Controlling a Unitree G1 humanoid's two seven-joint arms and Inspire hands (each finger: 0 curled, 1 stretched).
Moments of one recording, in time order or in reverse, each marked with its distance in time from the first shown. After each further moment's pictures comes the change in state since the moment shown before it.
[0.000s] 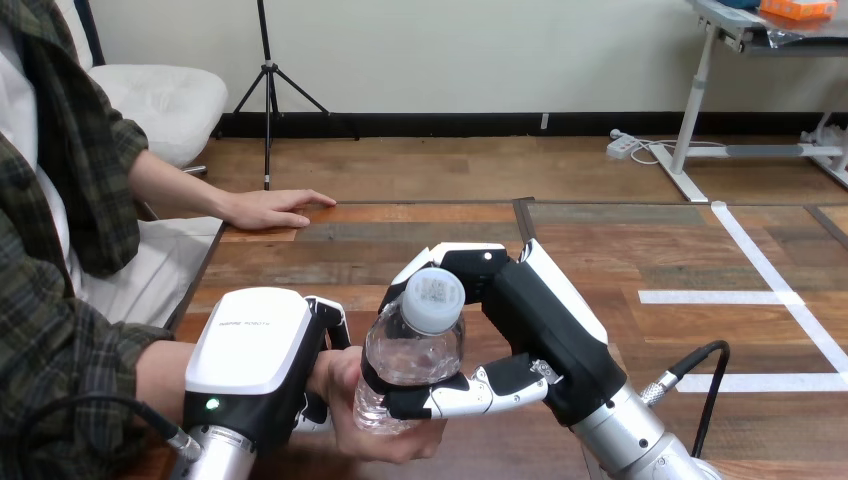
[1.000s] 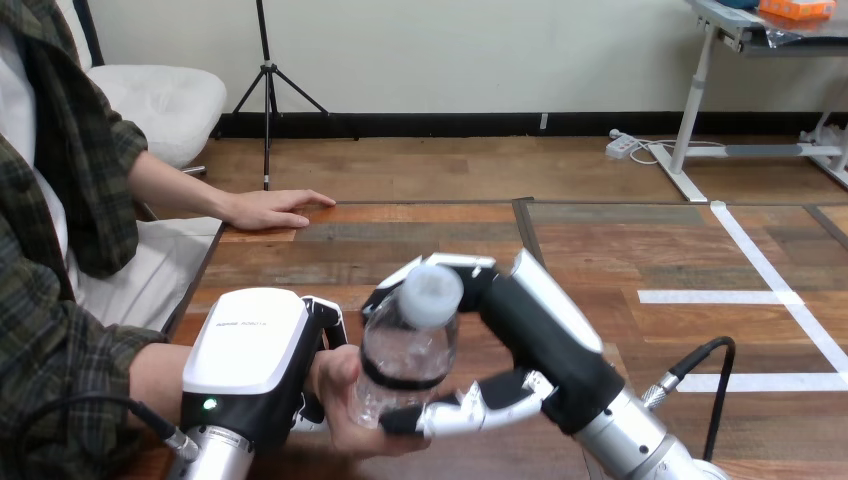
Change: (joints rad) left arm 0.000 0.002 0.001 0.002 -0.011 0.003 0.000; right arm 0.000 -0.037 0.000 0.003 -0.082 -0.019 -0.013
